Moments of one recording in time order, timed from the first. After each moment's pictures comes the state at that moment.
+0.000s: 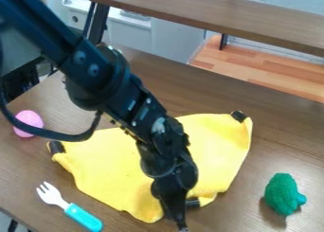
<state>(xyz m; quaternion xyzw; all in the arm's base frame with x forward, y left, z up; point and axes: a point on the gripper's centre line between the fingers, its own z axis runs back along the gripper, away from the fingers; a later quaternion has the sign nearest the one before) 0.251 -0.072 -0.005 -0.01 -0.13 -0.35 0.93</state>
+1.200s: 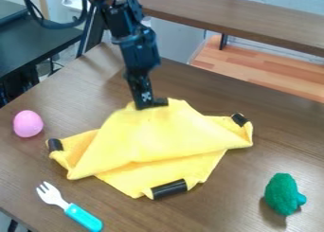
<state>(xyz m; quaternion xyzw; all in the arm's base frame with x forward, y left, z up) 0.343 0.030 0.066 -0.10 -0.09 -0.36 0.92</state>
